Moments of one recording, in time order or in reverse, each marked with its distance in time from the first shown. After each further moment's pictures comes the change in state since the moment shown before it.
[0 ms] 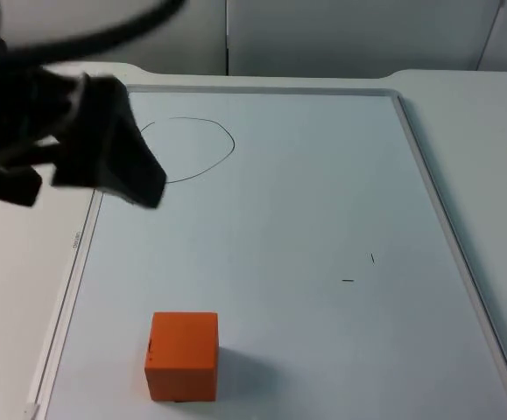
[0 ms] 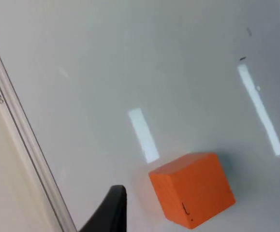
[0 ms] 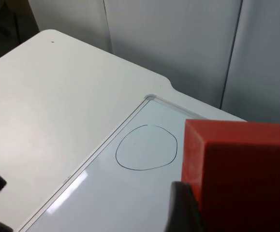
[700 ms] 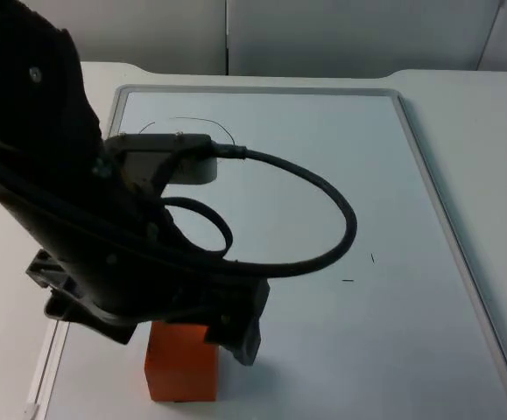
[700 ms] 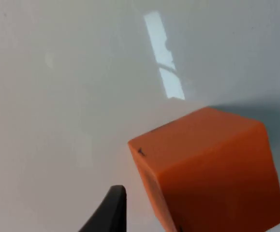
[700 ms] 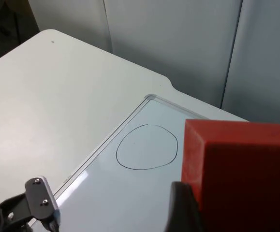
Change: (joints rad) right arm 0.000 0.000 0.000 0.000 0.001 0.000; left arm -0.268 0.433 -0.072 0.143 -0.122 -0.313
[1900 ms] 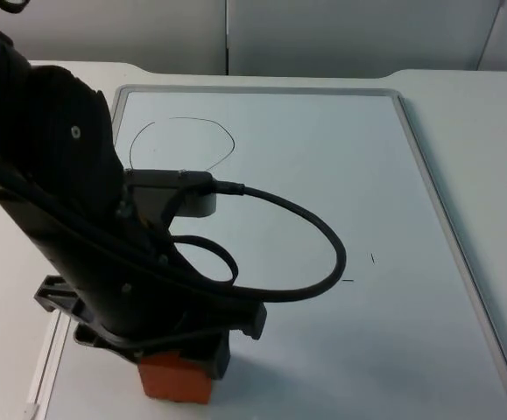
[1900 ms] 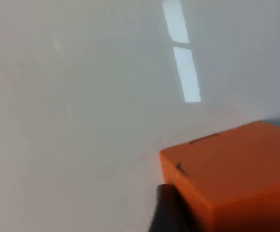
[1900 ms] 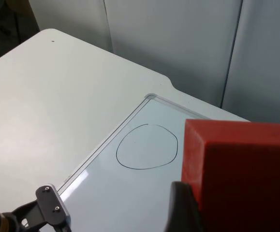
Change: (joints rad) right arm 0.000 0.000 0.000 0.000 0.000 0.000; left arm 0.000 0.099 -0.001 0.011 -0.063 -0.029
